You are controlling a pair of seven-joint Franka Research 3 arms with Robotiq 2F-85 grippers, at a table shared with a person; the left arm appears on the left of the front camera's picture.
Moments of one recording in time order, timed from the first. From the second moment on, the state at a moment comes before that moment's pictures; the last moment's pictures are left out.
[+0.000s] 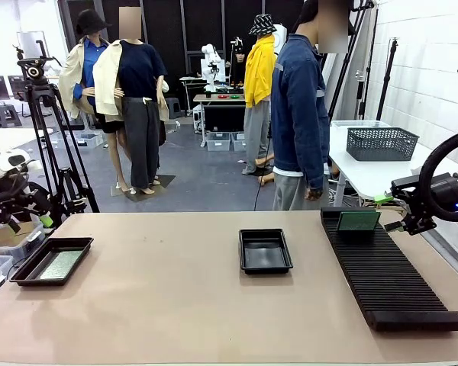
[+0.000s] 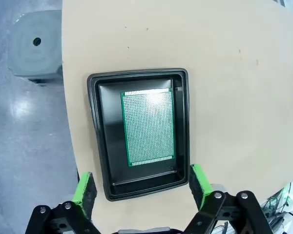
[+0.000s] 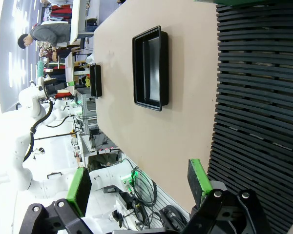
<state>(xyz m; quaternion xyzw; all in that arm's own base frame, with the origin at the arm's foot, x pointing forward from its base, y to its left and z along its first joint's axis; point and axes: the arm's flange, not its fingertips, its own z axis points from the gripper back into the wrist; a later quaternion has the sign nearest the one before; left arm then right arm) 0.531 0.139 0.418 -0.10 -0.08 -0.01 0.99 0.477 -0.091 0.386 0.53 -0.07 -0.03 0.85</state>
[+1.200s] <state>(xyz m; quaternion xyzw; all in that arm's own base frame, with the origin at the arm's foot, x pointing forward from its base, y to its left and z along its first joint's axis) 0.532 0.138 0.416 -0.10 -0.08 0.00 0.99 0.477 -0.091 0.386 0.53 -0.07 -0.03 0.85</state>
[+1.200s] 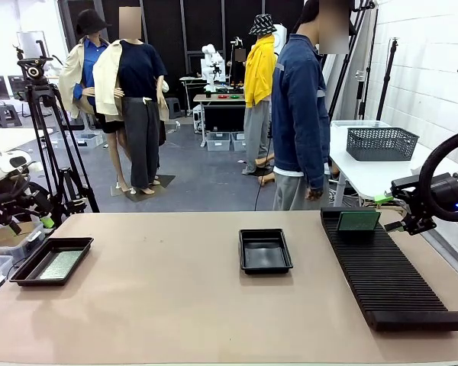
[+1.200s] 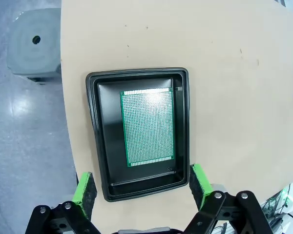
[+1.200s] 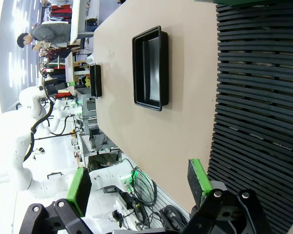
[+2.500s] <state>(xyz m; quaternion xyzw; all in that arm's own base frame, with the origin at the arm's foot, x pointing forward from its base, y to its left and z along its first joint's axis) 0.511 0.162 0.458 -0.29 -0.08 0.03 0.95 0.477 -0.091 0.386 0.53 -0.07 -0.03 0.85</state>
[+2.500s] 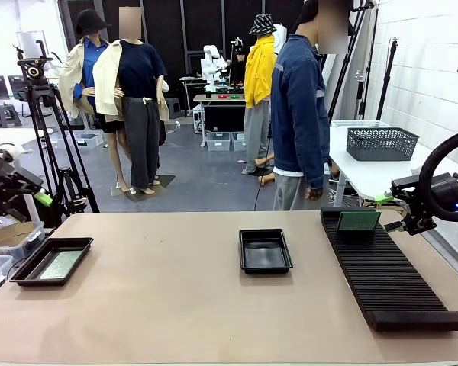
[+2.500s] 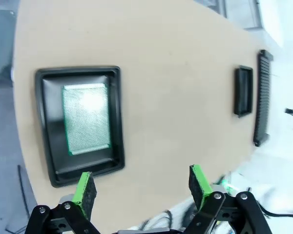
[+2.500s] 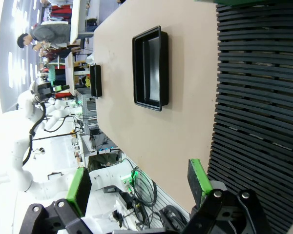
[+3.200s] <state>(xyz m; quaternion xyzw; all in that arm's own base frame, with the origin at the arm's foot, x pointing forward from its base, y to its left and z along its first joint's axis) 0.490 0.241 0.456 -0.48 -0.05 0.02 0.87 0.477 -0.091 0.386 0.53 -0.07 -0.03 0.85</state>
